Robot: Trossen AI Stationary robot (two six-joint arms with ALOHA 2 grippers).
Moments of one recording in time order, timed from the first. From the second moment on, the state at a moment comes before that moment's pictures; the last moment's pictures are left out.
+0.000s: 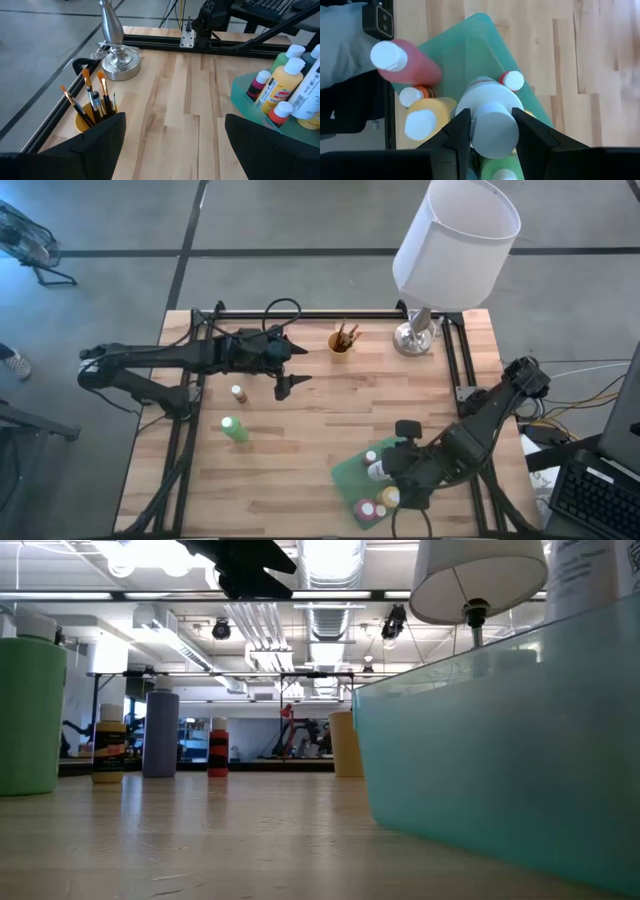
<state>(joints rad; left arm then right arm) 0.11 1.19 1.04 -0.24 -0.07 -0.01 0.69 1.67 1.68 -1.27 0.24 0.71</state>
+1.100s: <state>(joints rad) 0.11 1.19 1.04 -0.24 -0.07 -0.04 0.76 1.67 1.53 -1.24 0.25 0.81</state>
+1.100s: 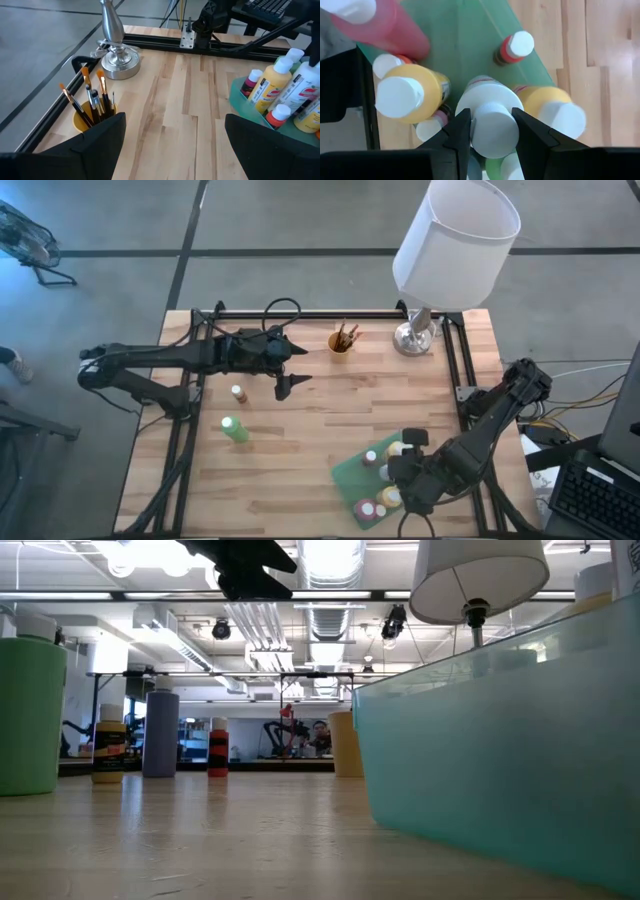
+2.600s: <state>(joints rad) 0.11 1.19 1.04 -0.25 -0.07 -0.08 0.75 1.66 1.56 -1.22 0.17 0.83</state>
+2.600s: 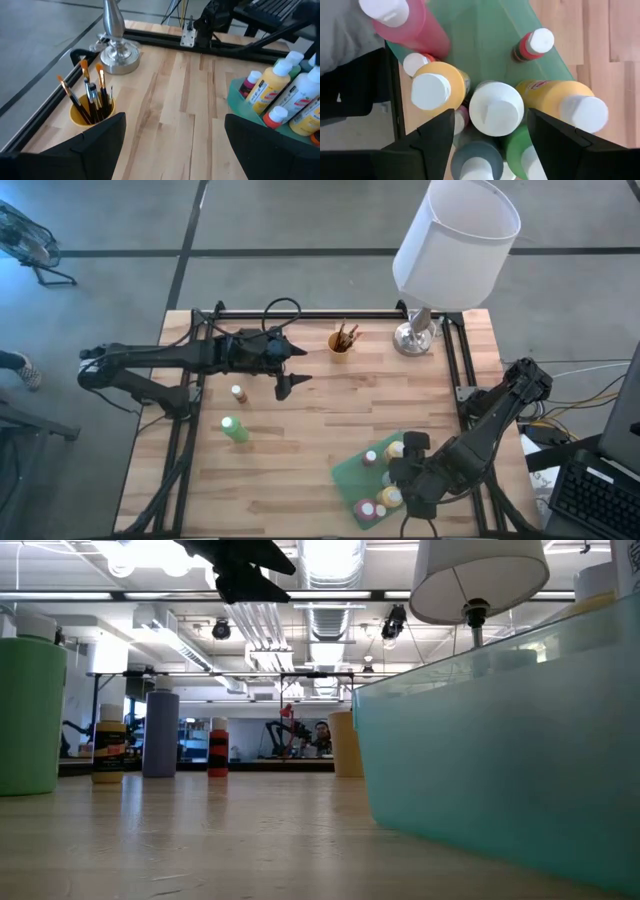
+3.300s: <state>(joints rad) 0.05 1.13 1.20 -0.91 -0.34 -0.18 0.61 1.57 1.64 -1.03 0.49 0.32</state>
